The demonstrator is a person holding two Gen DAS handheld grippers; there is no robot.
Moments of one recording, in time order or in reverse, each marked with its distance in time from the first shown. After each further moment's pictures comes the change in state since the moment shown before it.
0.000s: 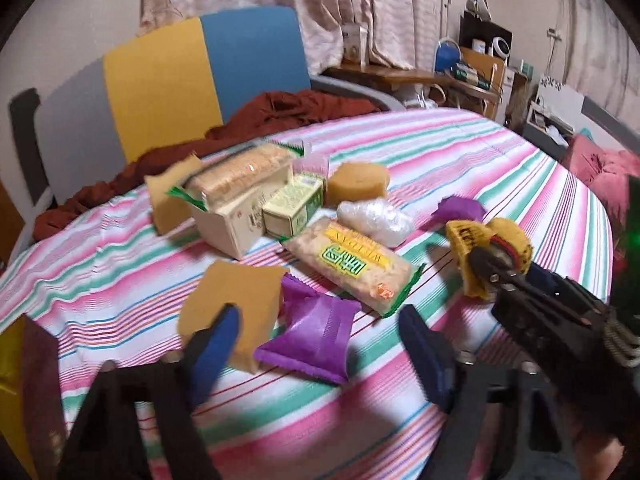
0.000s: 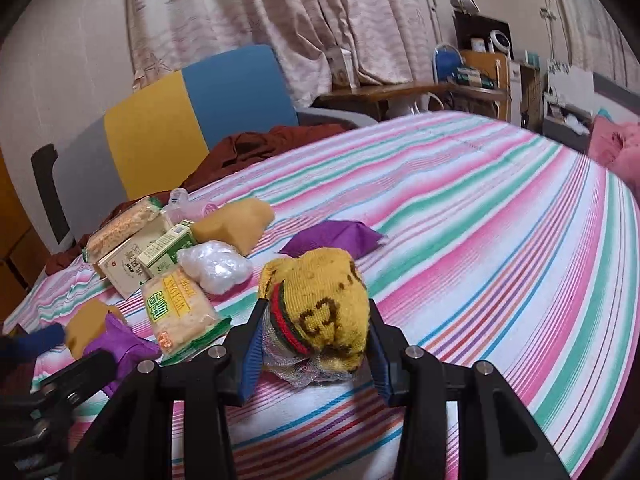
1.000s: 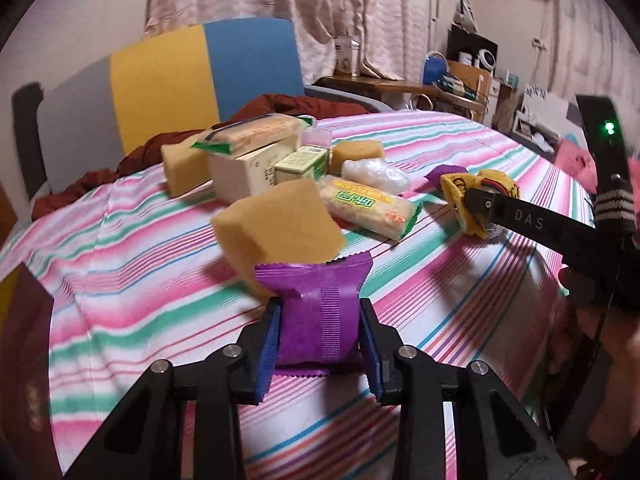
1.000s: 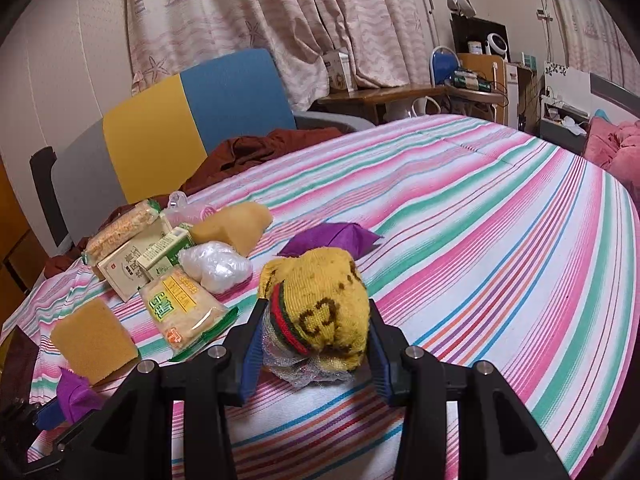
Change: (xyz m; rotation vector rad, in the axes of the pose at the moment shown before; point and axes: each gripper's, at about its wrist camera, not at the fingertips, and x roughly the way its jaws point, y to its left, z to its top) left arm -0.023 0.016 -0.066 -0.009 -0.097 -0.043; right arm -0.008 0.002 -0.003 -0.009 -0.033 -0.014
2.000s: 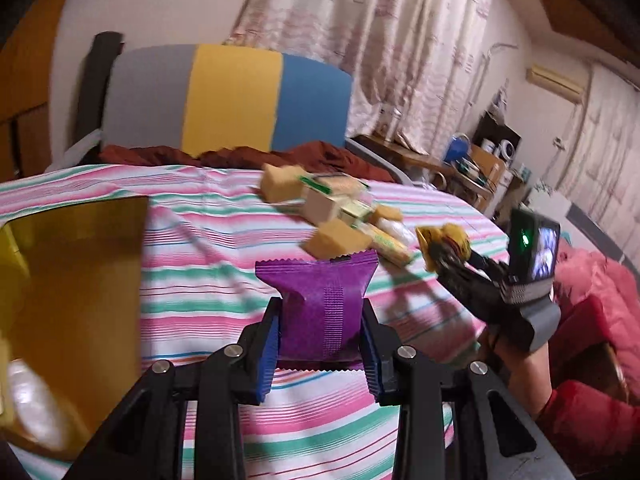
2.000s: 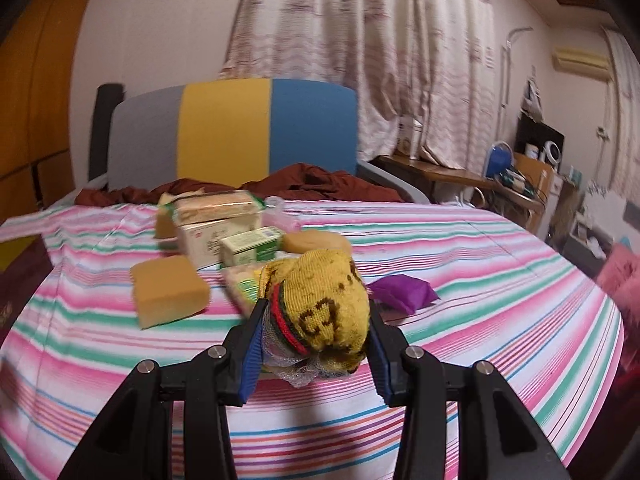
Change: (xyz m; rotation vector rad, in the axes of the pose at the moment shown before) left arm -0.155 0.087 -0.051 -0.296 -0.157 -0.042; right arm -0.044 0.081 -0.023 -0.386 -0.145 0.035
